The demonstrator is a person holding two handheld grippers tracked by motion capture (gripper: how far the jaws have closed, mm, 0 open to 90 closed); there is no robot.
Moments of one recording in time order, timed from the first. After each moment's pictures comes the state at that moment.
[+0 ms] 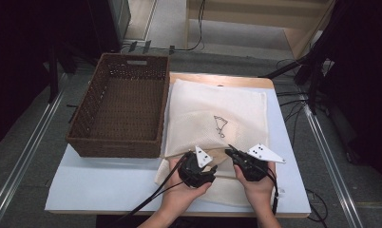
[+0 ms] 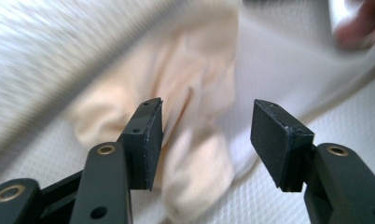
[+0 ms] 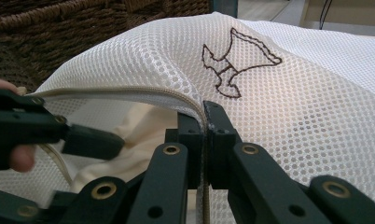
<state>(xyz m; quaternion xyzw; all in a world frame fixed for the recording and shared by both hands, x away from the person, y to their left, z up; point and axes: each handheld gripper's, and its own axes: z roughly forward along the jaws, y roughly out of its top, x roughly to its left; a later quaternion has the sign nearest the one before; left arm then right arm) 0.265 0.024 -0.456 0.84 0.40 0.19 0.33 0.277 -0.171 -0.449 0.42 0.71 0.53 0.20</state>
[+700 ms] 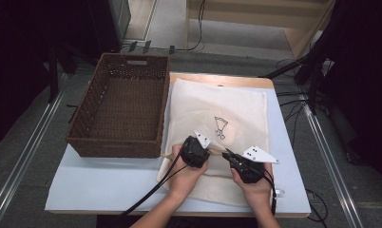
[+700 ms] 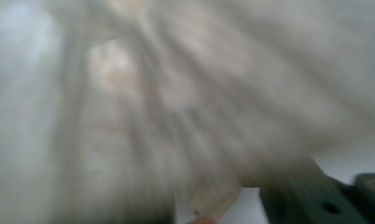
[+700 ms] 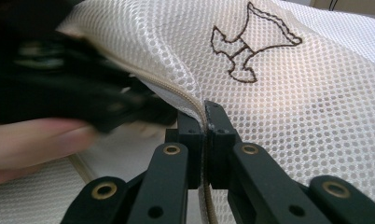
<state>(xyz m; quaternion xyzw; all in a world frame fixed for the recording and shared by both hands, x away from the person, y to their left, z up) 0.301 0.031 -0.462 0.81 0.42 0.20 0.36 0.275 -0.166 -0.458 0.41 0.74 0.50 0.19</state>
